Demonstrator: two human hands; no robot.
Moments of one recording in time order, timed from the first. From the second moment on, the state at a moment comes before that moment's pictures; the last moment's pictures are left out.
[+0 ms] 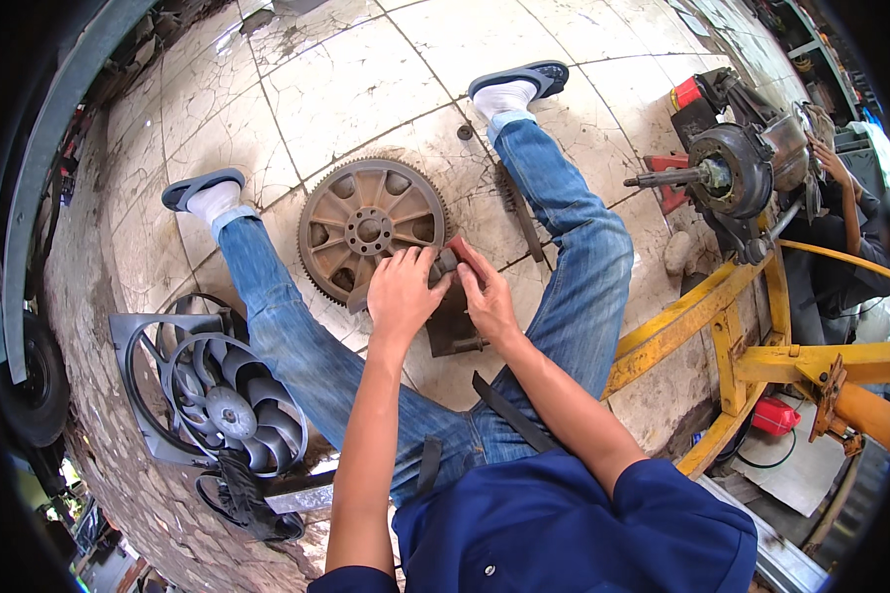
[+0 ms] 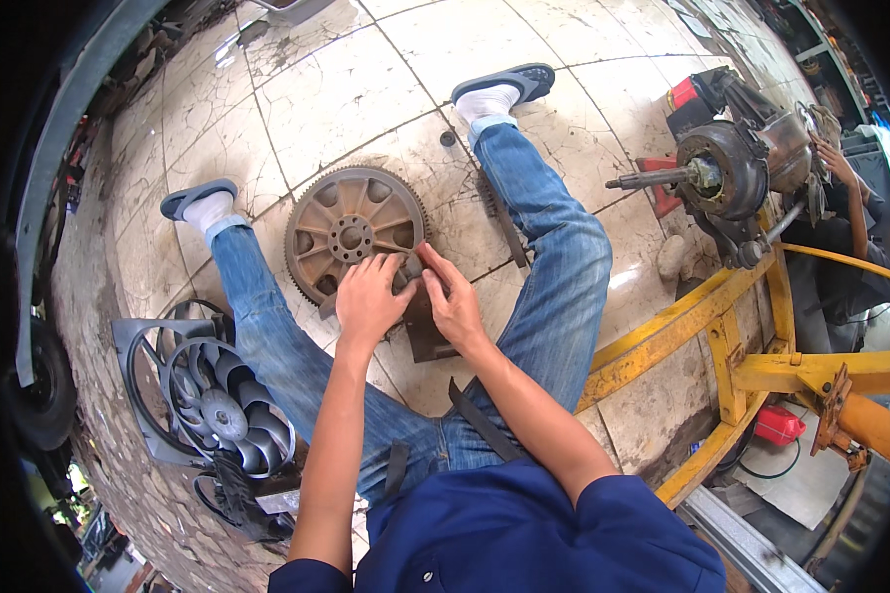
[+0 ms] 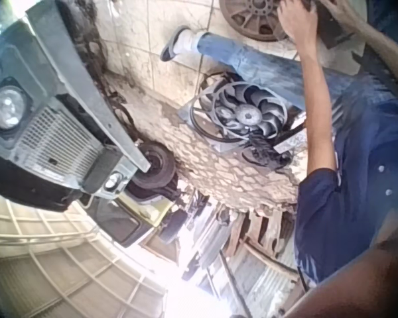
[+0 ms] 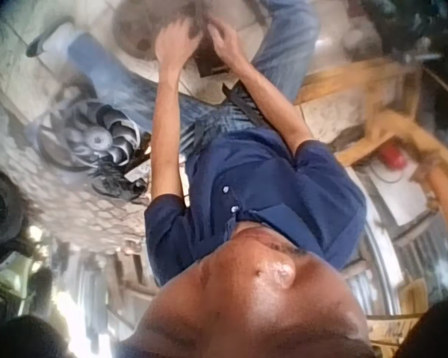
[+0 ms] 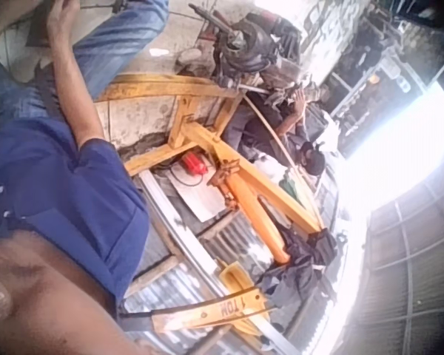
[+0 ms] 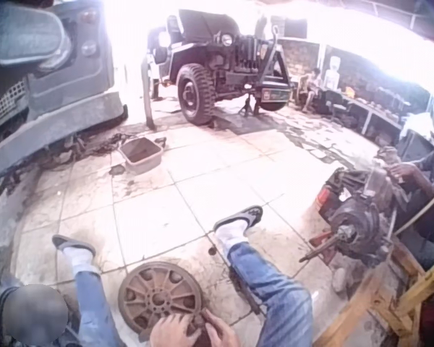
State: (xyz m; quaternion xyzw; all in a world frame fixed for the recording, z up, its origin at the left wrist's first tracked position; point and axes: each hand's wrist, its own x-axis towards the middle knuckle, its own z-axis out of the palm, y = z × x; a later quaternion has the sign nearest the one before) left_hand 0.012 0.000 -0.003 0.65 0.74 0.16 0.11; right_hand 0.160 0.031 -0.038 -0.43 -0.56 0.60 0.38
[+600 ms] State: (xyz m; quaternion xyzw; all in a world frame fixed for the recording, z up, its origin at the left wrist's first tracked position) left_hand 0.010 -0.001 -0.007 0.66 0.73 0.18 0.09; right_hand 0.158 0.027 -0.023 -0.43 -0.64 0.52 0.36
